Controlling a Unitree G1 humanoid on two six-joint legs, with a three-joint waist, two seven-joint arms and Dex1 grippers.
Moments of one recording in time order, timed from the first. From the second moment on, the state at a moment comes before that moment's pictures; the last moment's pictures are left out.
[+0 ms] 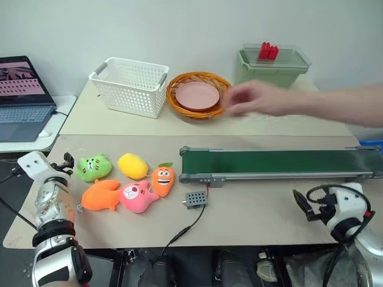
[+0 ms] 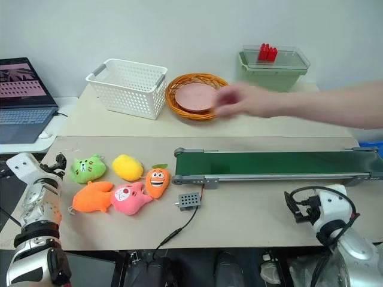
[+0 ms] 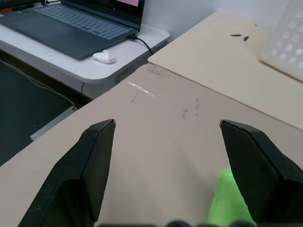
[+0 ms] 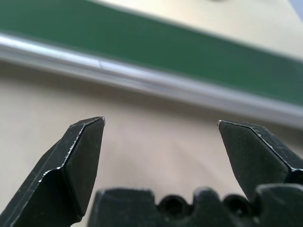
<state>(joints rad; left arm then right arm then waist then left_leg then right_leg) -0.47 0.50 0.54 0.77 -0.38 -0.02 -0.10 0.24 -0.51 -0.42 -0.33 0.26 0.34 0.43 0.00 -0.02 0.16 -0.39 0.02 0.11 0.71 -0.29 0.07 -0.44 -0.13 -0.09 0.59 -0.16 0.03</state>
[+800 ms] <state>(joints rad) -0.29 0.49 0.57 0.59 -0.39 -0.02 -0.13 0.07 -0.51 -0.45 0.01 0.14 0.25 0.23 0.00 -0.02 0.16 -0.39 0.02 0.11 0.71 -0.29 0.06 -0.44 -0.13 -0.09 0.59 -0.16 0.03</state>
